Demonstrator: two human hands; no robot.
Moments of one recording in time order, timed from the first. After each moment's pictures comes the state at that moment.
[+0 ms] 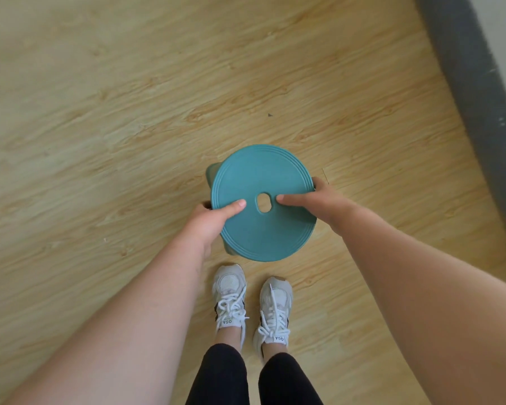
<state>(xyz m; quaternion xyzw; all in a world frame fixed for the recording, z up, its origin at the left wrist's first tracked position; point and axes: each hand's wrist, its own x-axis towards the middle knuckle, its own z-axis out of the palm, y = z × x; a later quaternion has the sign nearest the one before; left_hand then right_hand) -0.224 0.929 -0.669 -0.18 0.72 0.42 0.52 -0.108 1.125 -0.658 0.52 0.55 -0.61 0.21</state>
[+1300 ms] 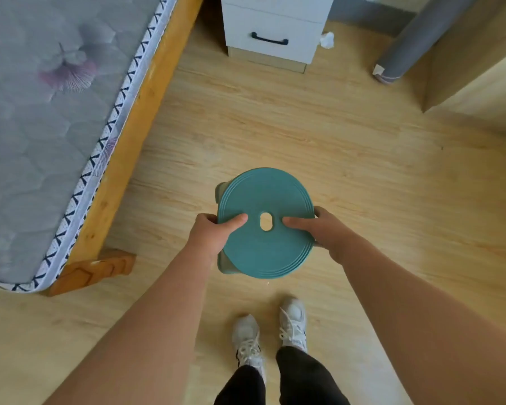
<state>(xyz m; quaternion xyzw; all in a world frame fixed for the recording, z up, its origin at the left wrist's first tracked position) -0.556 0.445 -0.457 -0.35 0.71 0.53 0.30 -0.566 0.677 -0.453 0.32 0.66 -0.59 0.34</state>
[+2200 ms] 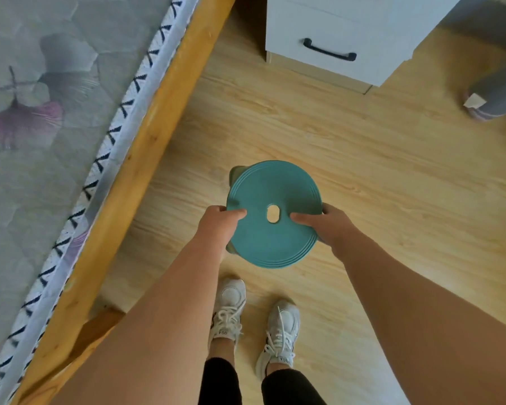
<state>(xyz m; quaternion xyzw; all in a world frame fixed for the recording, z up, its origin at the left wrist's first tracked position) -0.859 0.398 -0.602 -0.44 0.68 0.51 0.30 -0.880 0.610 -0.614 0.35 0.66 -0.57 0.36</state>
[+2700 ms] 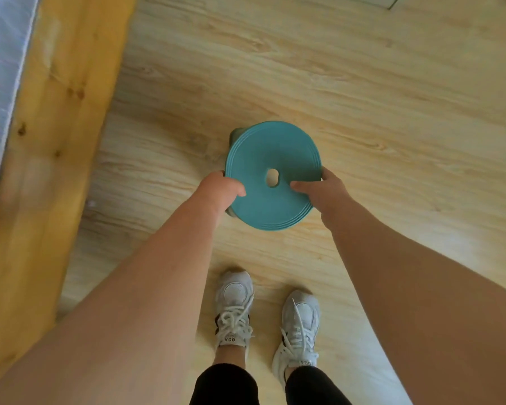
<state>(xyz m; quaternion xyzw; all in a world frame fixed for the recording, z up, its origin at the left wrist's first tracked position) -0.912 0.386 -0.753 -0.36 0.70 0.45 0.43 -0.901 0.584 -0.777 0.41 0.66 -0.55 0.30</state>
